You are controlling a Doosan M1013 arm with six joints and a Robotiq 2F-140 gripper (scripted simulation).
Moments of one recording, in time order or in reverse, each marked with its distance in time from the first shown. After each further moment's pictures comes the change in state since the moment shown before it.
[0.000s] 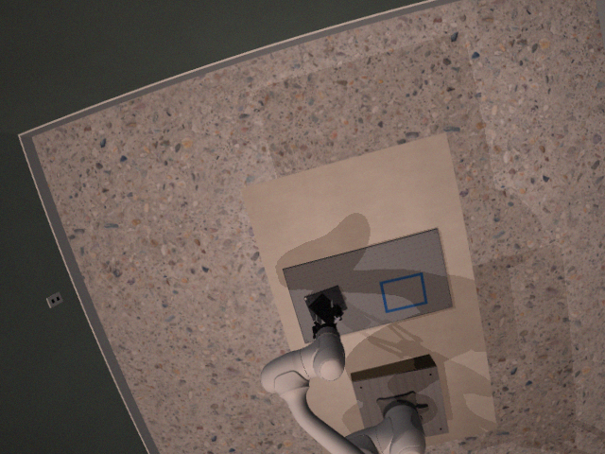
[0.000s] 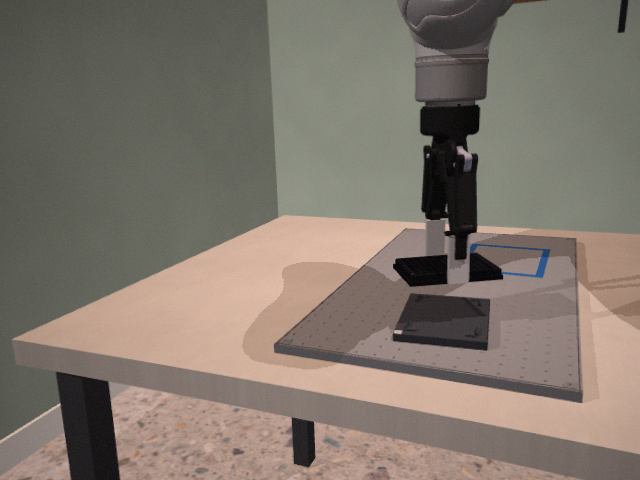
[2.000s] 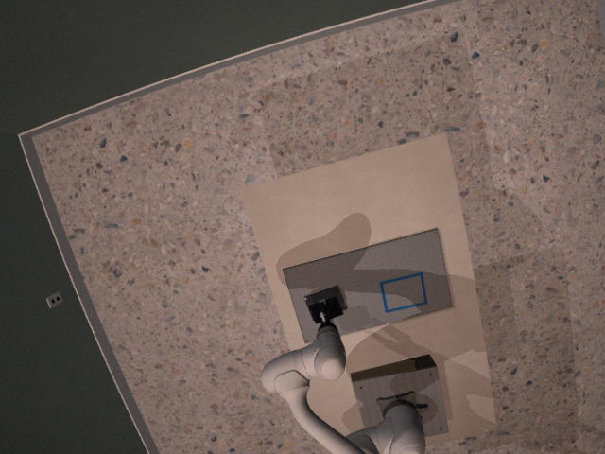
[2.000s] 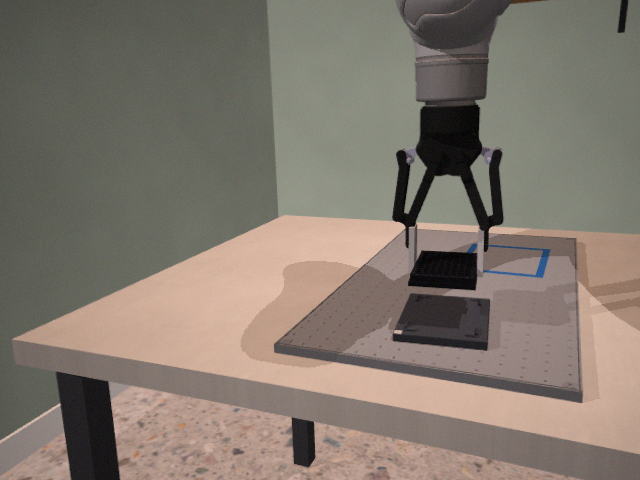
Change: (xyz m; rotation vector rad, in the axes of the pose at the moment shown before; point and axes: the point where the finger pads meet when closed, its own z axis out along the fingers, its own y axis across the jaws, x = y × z) arm 0.000 0.000 0.000 0.006 0.006 -1.130
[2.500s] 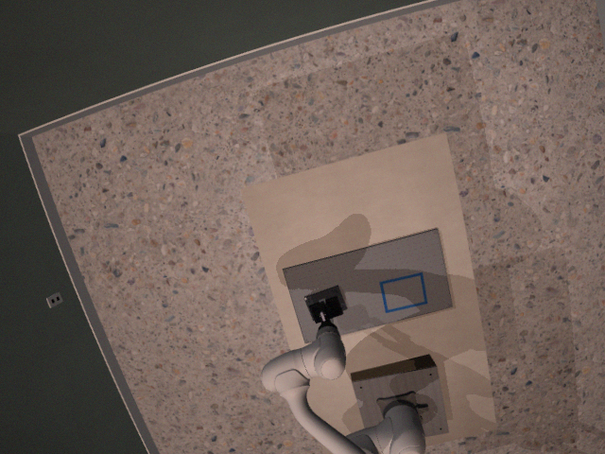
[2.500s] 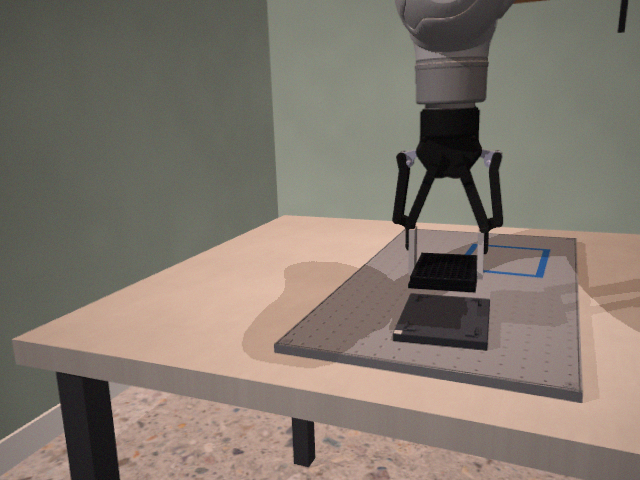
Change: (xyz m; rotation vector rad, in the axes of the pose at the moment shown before) arm 0.000 0.000 0.003 0.000 0.000 0.000
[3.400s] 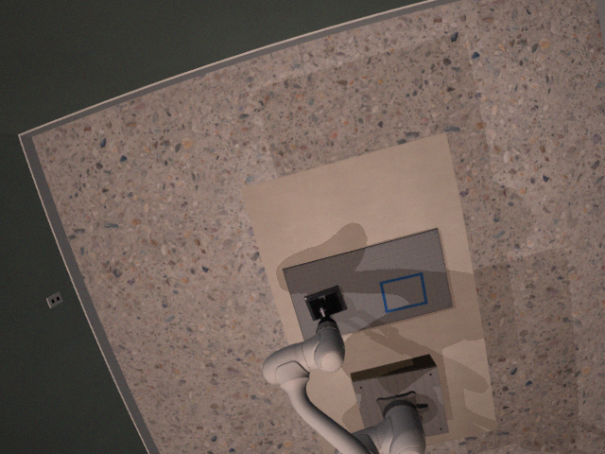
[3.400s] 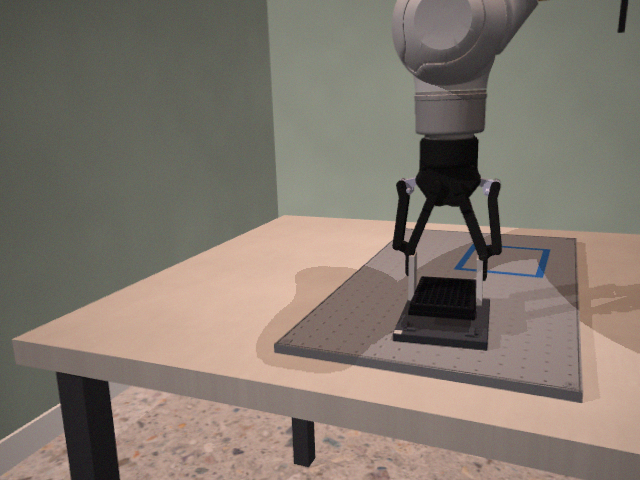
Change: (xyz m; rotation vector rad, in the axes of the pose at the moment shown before) arm 0.000 0.000 0.038 0.000 0.000 0.000
